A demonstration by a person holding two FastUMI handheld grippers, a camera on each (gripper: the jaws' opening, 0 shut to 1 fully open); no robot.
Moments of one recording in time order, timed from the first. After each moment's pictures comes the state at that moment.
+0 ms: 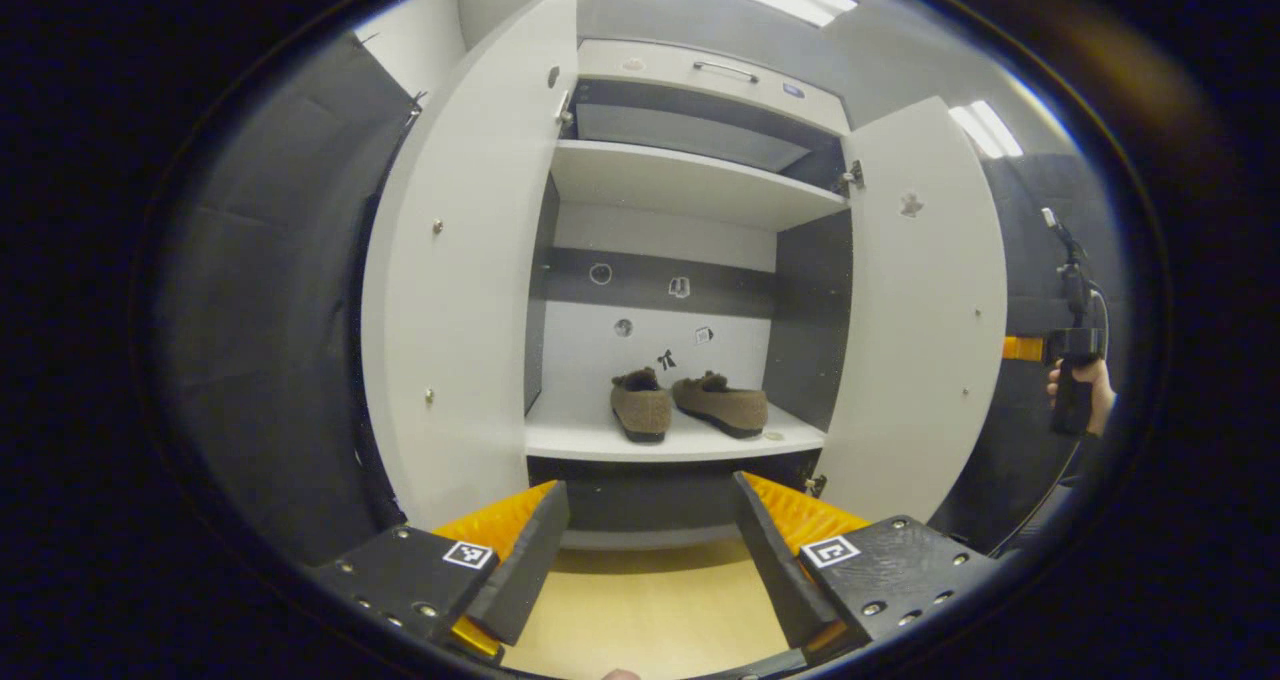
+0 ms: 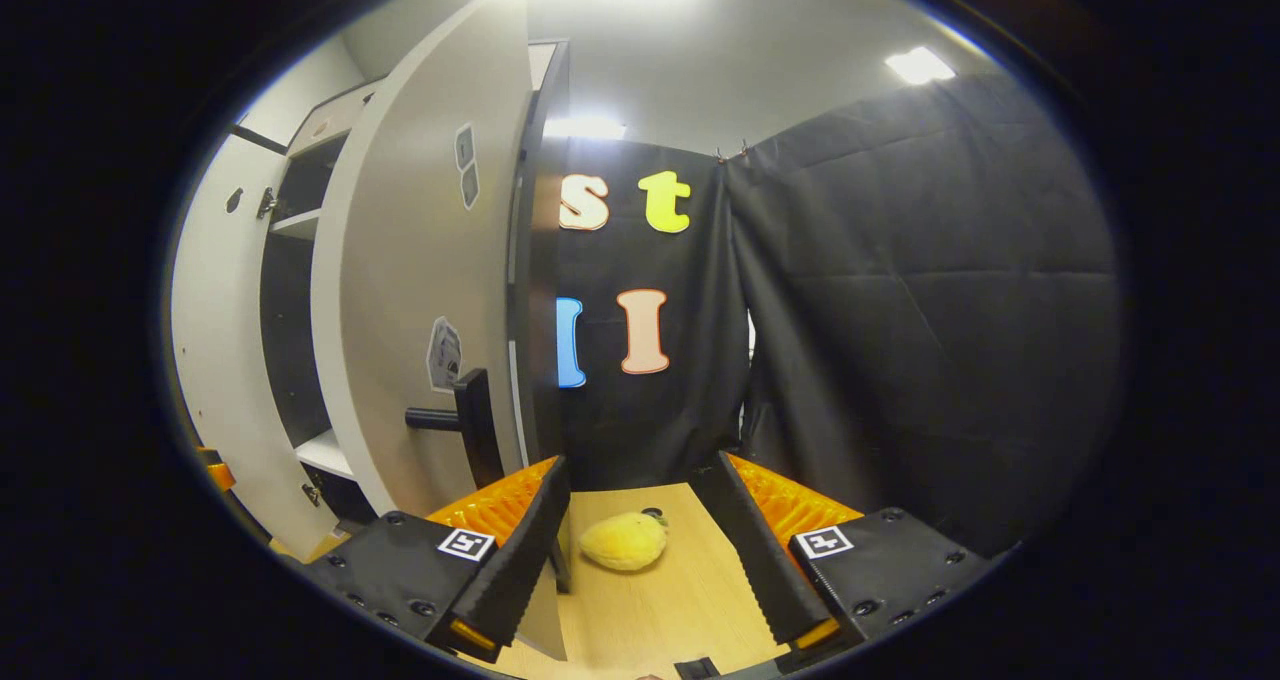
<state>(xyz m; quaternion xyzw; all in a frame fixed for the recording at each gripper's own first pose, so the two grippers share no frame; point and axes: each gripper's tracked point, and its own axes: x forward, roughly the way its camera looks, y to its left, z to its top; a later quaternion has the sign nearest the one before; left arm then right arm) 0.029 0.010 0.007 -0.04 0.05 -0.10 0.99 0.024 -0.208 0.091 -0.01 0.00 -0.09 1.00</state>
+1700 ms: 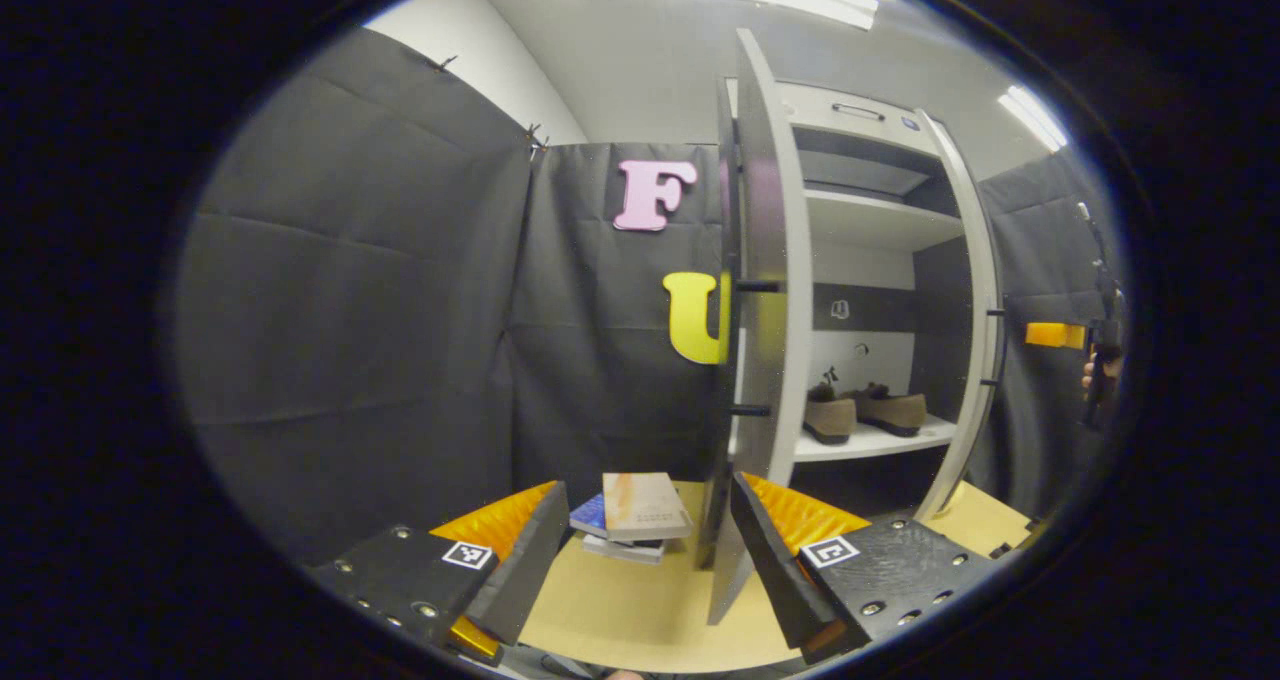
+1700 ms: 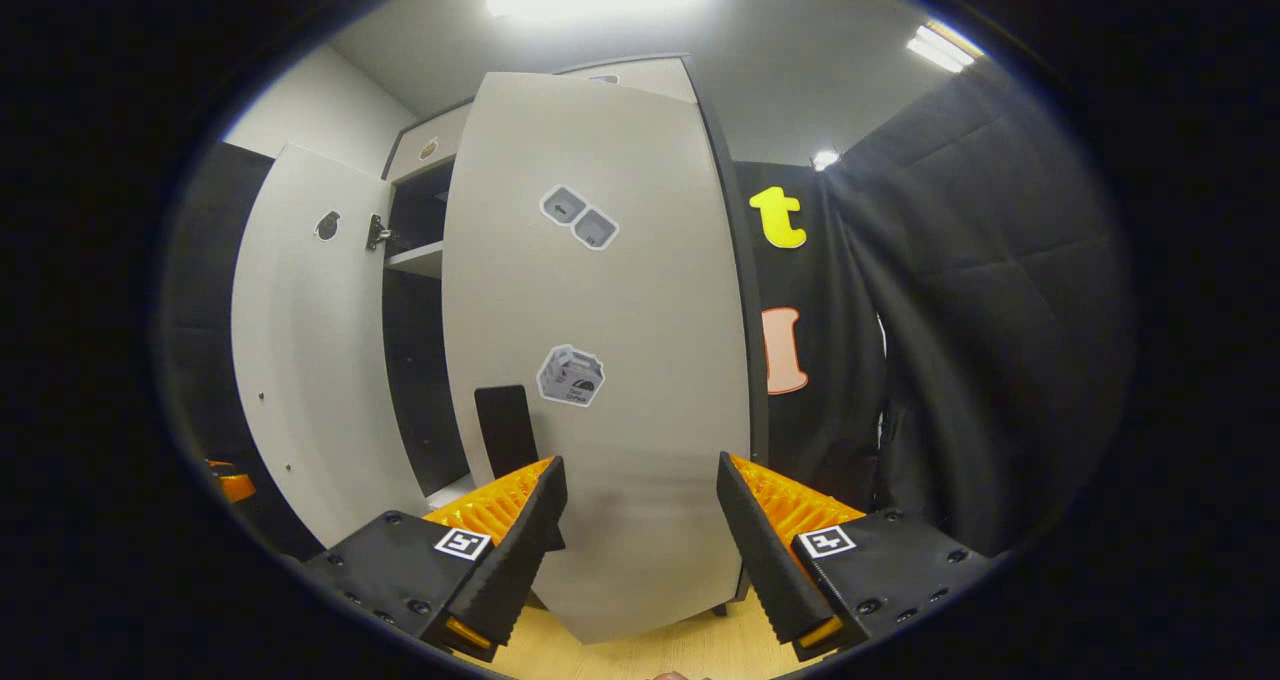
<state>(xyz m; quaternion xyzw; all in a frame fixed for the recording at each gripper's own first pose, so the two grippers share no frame) -0.045 0.244 0.037 0.00 0.02 0.10 0.99 0.055 -0.026 0.104 0.03 -0.04 0.05 1.00</state>
